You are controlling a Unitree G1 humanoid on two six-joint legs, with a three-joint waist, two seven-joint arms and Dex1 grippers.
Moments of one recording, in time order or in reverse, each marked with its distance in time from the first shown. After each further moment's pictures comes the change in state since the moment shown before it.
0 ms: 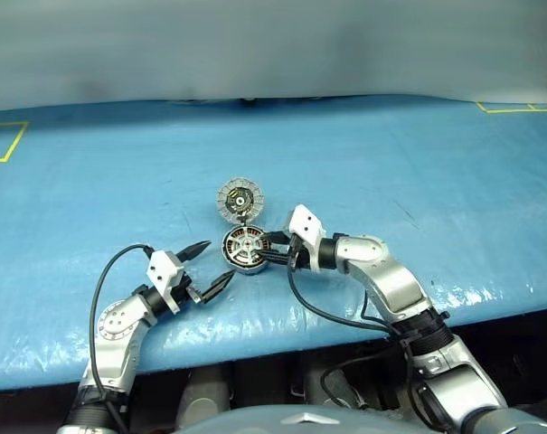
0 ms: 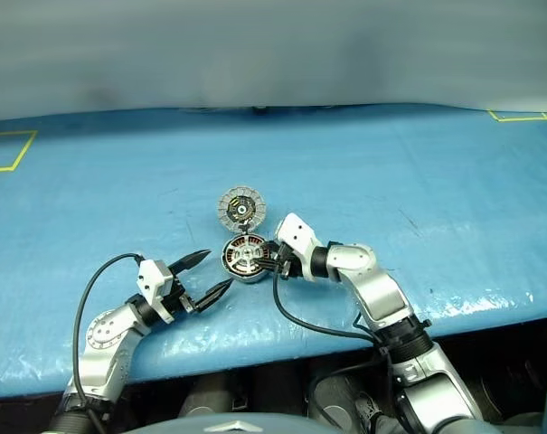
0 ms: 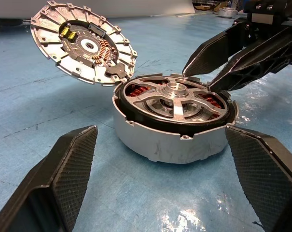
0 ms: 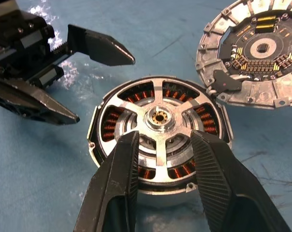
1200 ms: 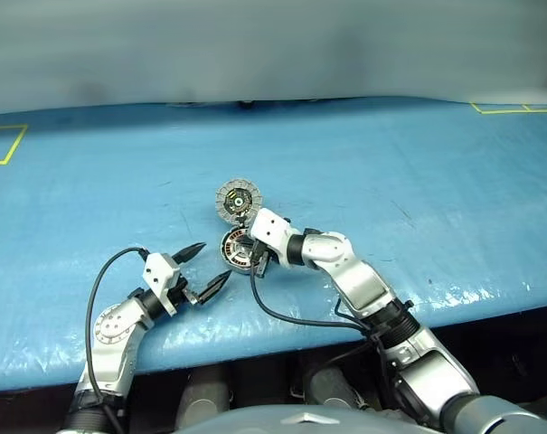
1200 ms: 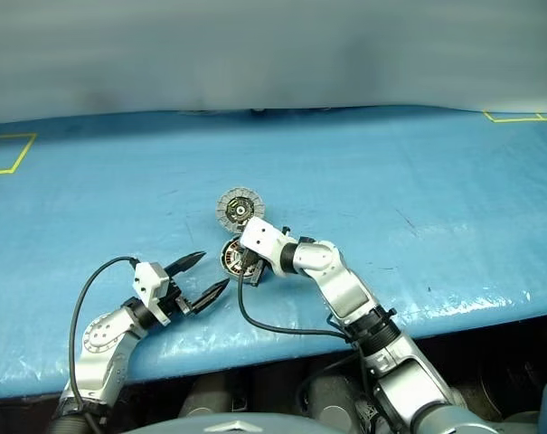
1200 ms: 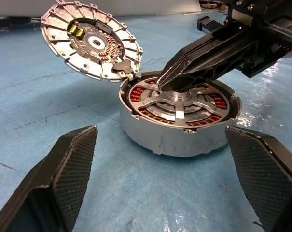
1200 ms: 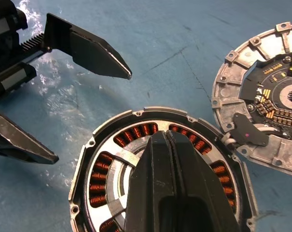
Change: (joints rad) left arm 0.015 0.002 0.016 0.000 0.002 -0.002 0.017; right arm -0.072 0.127 0.129 0.080 -0.192 -0.034 -0.119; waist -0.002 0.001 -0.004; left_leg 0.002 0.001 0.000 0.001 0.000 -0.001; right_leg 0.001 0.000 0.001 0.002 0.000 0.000
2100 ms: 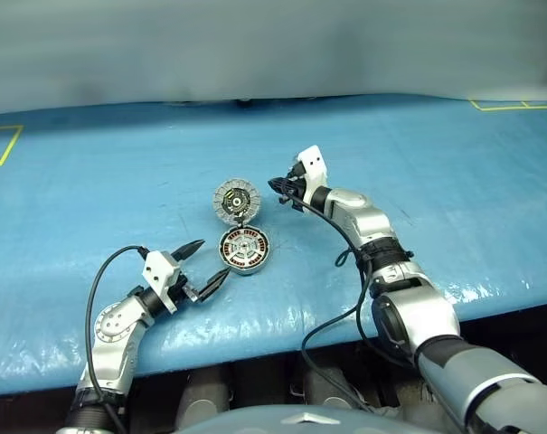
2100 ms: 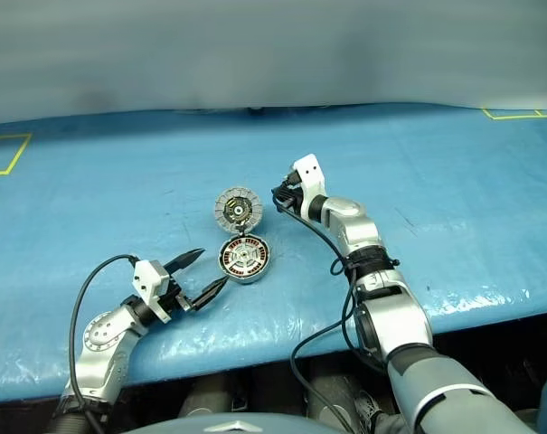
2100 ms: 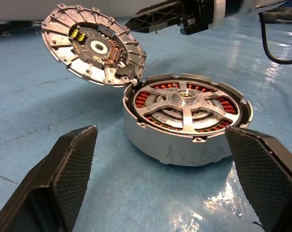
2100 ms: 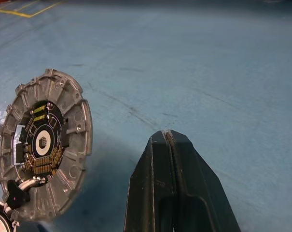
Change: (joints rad) left arm 0.001 -0.001 0.002 0.005 0.010 -0.016 0.020; right arm -0.461 0.072 -0.411 0.883 0.162 -0.208 -0.001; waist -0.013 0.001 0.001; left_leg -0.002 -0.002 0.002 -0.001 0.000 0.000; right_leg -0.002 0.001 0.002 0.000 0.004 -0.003
